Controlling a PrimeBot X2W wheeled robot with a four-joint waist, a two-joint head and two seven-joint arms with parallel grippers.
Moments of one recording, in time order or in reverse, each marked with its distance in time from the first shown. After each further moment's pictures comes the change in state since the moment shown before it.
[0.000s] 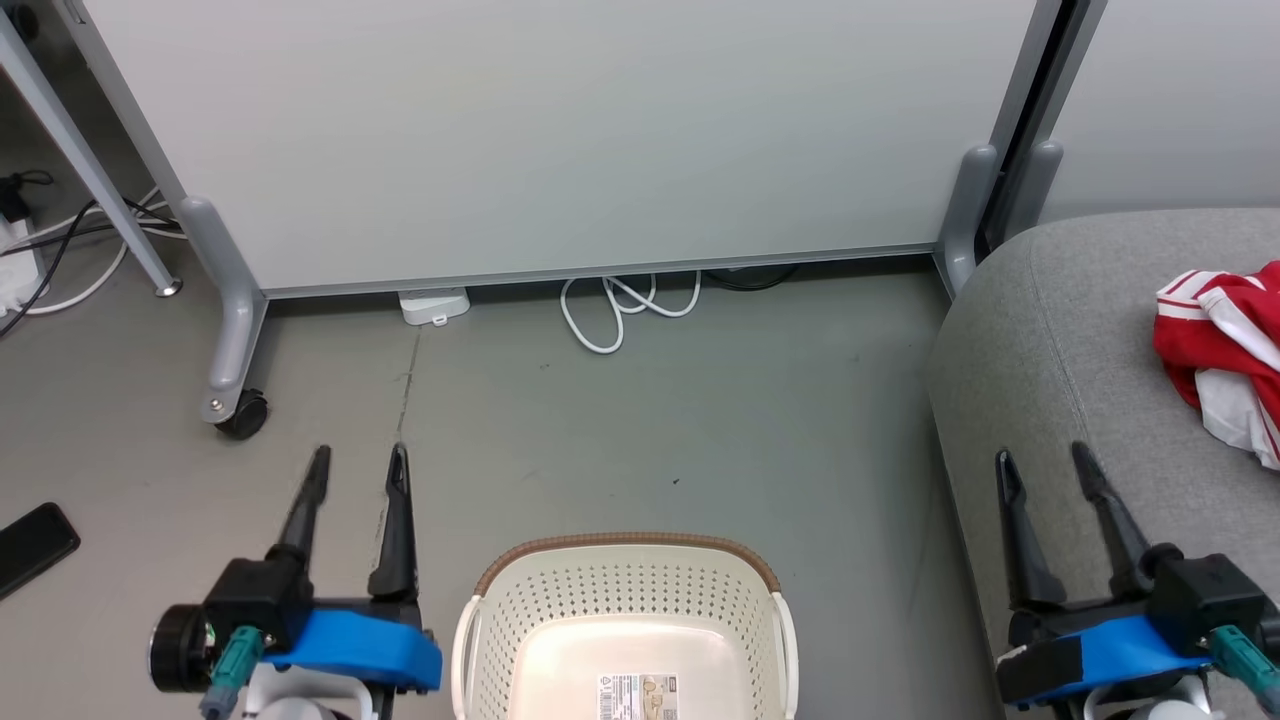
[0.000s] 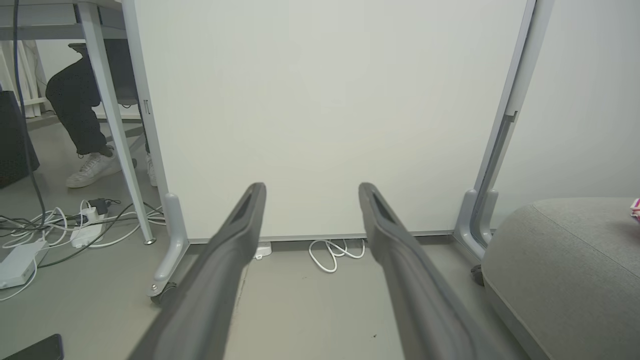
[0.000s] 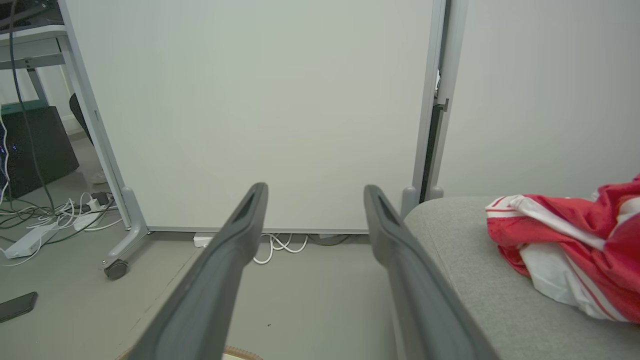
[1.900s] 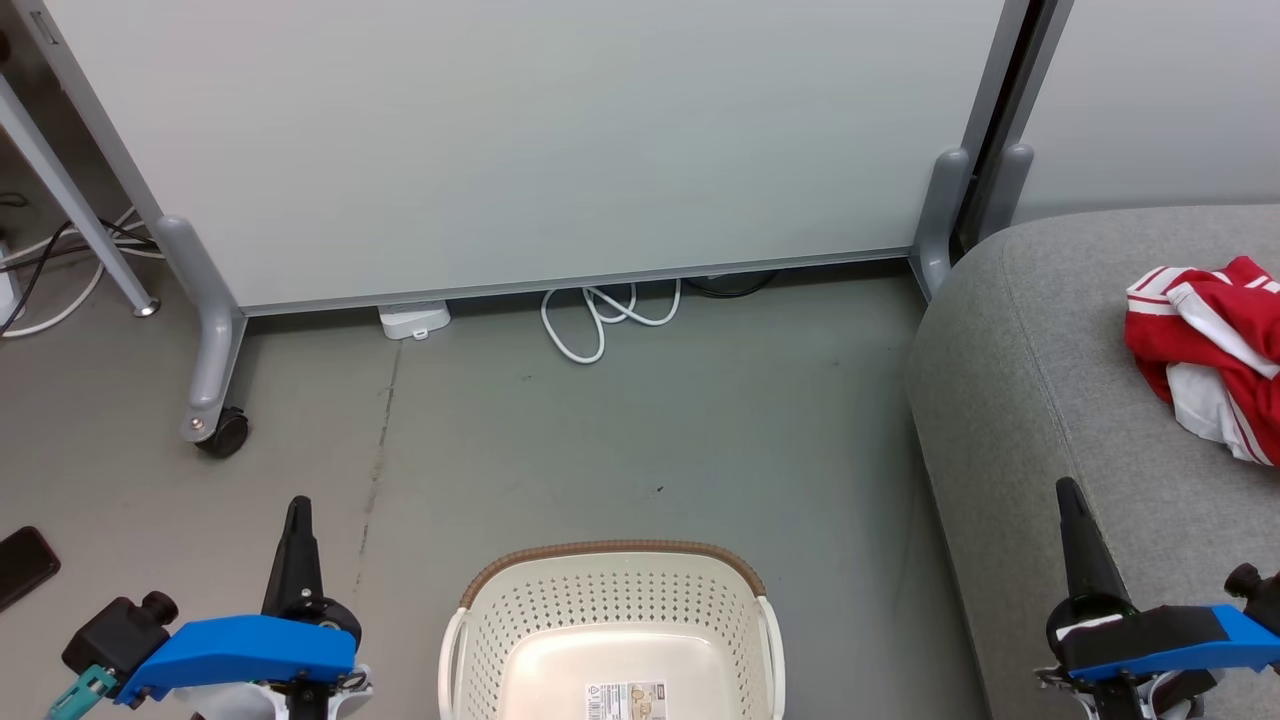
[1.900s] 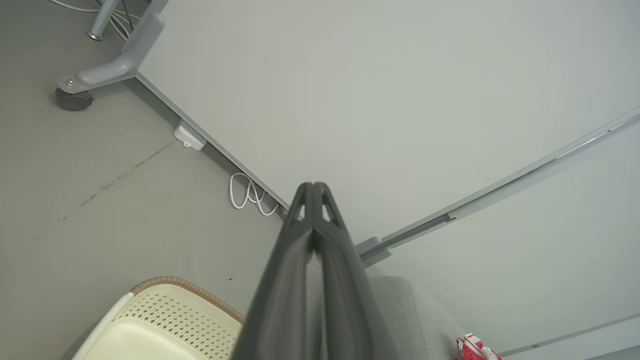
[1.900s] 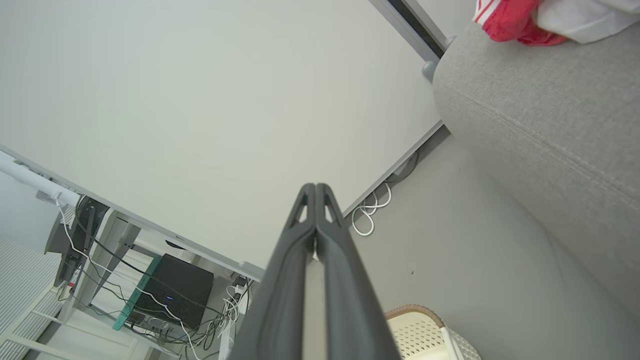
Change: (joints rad) left arm 0.030 -0.004 0.083 0.016 -0.816 -0.004 0.210; right arm -0.007 0.005 -0.027 0.078 0.842 0.000 0.210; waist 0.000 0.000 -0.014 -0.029
